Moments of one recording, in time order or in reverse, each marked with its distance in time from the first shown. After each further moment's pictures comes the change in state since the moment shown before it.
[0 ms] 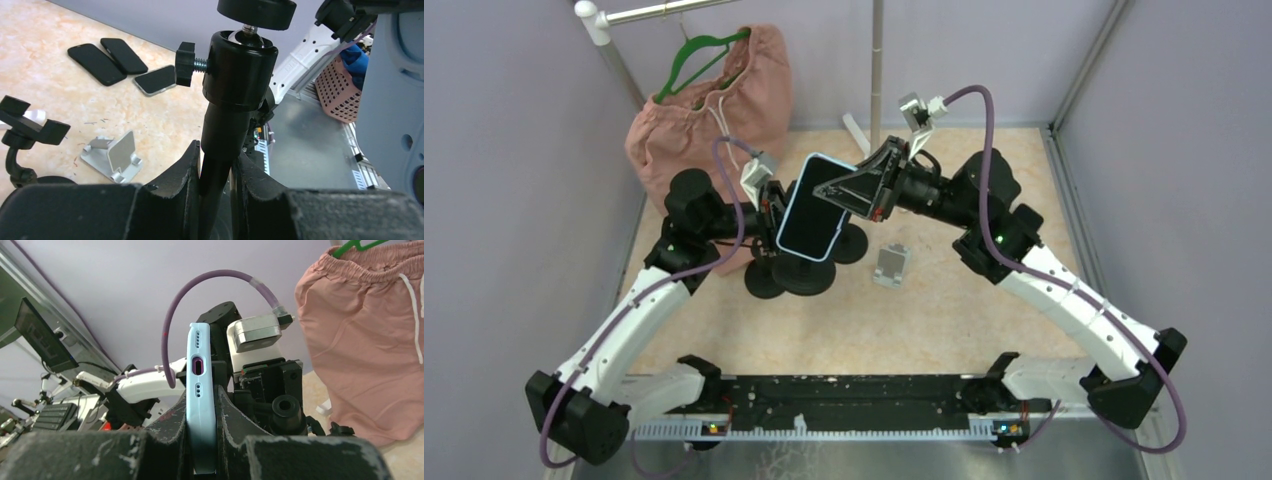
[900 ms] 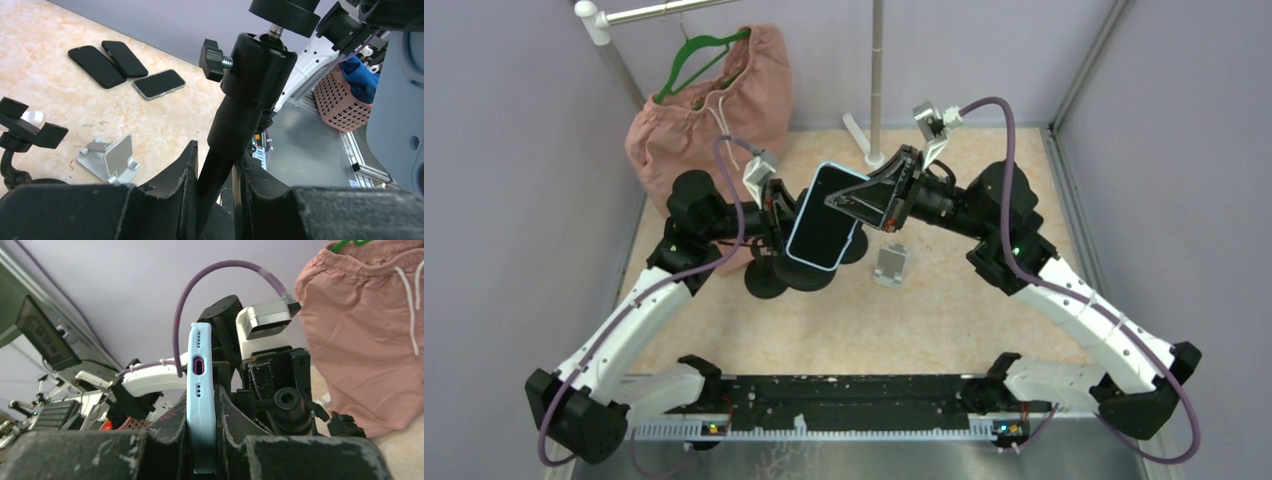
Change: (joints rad) left arm -0.028 0.015 -0.001 0.008 -0.066 -0.021; right arm 0.018 -0.083 -0.035 -0.066 0.048 -0.015
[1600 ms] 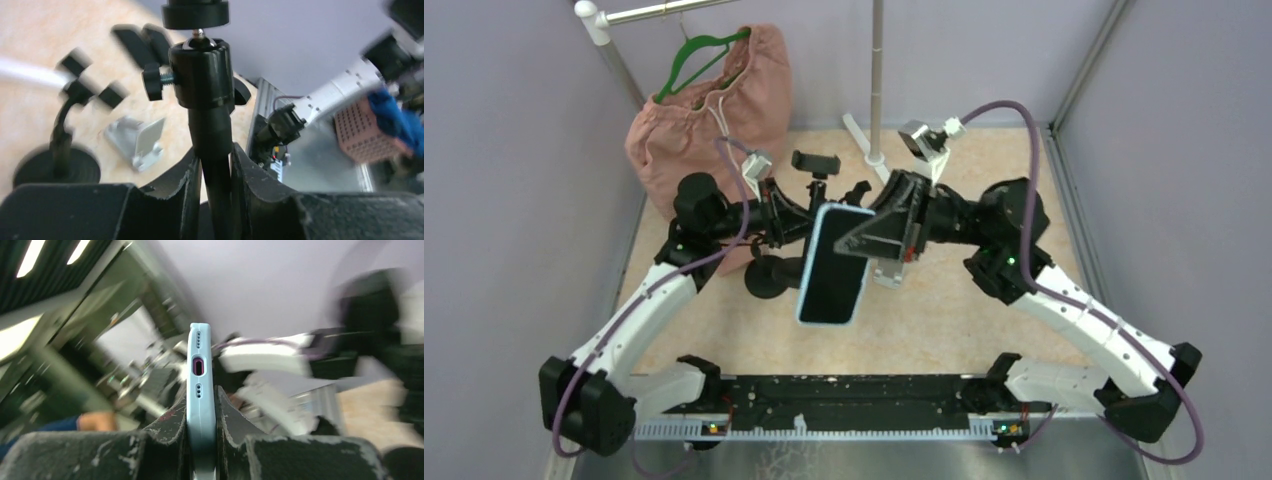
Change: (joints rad) left arm 0.040 -0.010 -0.093 0.123 -0.008 -0.035; right arm -0.001 0.002 -0.082 0.262 -0.216 0.339
